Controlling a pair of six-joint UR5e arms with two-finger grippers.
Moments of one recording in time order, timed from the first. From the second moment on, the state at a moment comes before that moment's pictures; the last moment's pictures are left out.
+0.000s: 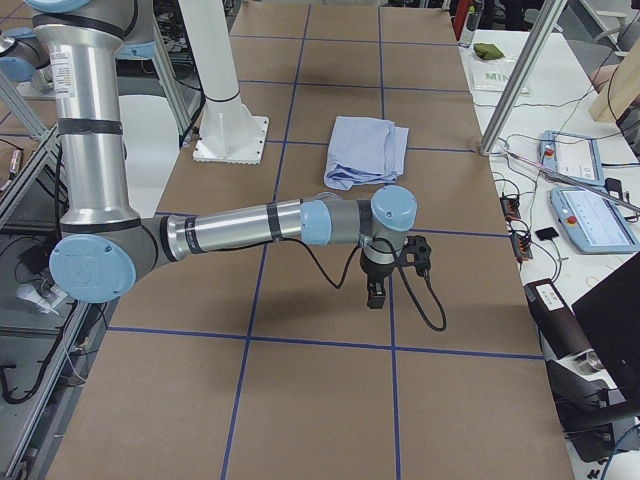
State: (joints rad) left arm -1.51 -1.61 -1.68 -1.76 -2.41 0.04; right arm 1.48 -1.53 1.74 -1.70 2.35 0.05
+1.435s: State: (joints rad) left arm -1.51 -1.60 -1.69 -1.76 -2.41 0.04; right arm 1.47 -1.54 1.75 -1.70 2.37 0.04
